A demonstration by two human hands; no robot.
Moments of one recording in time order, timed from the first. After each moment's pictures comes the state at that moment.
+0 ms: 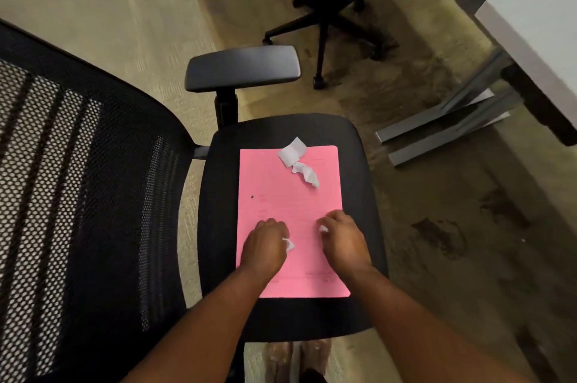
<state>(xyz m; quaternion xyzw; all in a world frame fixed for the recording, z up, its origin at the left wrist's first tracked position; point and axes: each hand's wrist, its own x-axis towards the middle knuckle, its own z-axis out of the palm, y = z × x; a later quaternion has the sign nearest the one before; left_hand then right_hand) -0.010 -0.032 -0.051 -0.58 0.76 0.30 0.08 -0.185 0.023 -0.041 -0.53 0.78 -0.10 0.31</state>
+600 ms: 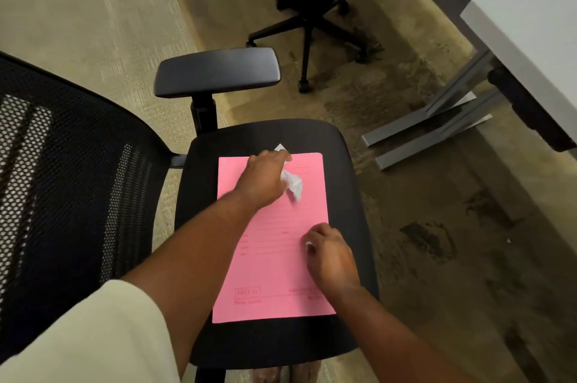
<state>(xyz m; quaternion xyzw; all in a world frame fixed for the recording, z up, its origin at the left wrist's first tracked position) -0.081 -0.175 -0.040 -0.50 0.83 0.23 -0.02 -0.189 0.026 -0.049 -0.54 0.78 -0.12 0.29</state>
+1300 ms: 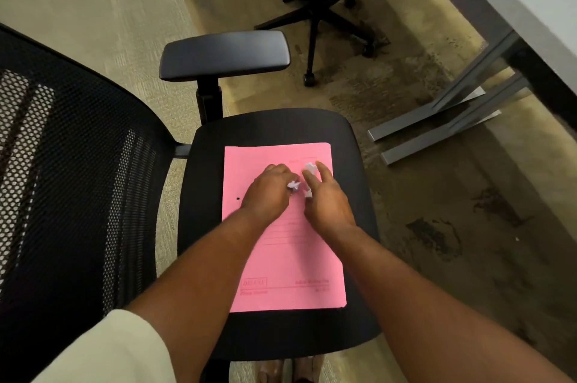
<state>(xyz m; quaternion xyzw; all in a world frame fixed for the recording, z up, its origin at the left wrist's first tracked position) -0.063 -0.127 -0.055 -0.49 0.83 0.28 -0.05 -0.193 -0.058 -0.044 -0.54 0.78 -0.11 0.29</state>
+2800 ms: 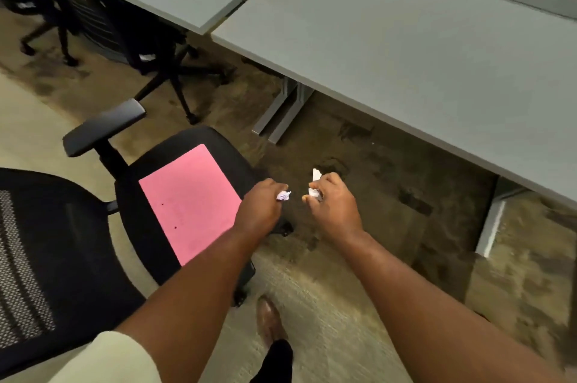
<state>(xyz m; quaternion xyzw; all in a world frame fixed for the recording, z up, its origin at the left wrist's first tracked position) -0.123 0.162 0.175 -0.27 0.91 0.30 -0.03 -0.227 0.306 0.179 -0.29 0.88 -0.36 0.12</state>
